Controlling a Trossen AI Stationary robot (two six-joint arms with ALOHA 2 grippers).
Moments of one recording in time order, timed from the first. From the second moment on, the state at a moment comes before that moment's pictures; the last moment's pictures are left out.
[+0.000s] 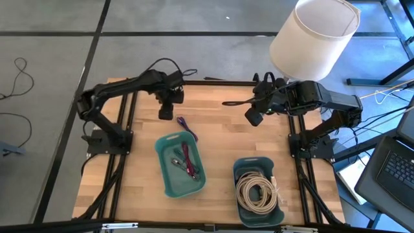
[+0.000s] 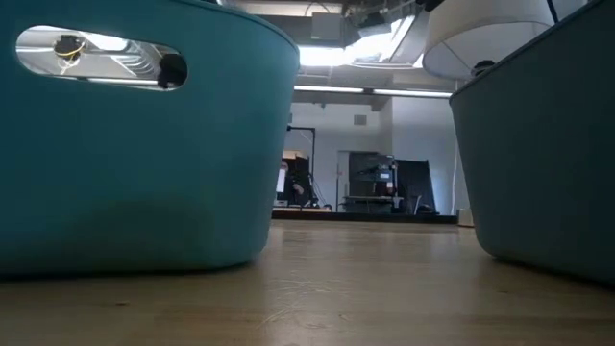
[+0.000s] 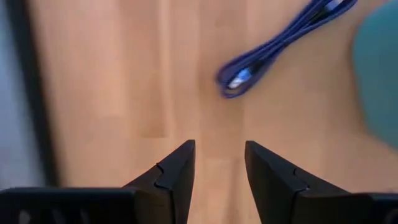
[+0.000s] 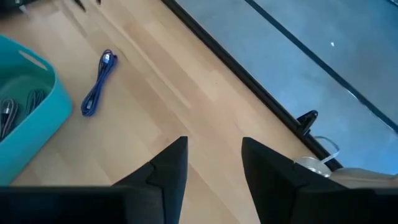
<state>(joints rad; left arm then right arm) 0.54 1.53 1.28 -1.13 0.01 0.55 0.10 1.47 1.87 -1.49 0.58 0.63</state>
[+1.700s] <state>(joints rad) 0.35 1.78 1.12 -0.78 0.03 1.08 0.10 1.47 1.87 -1.51 0.58 0.62</state>
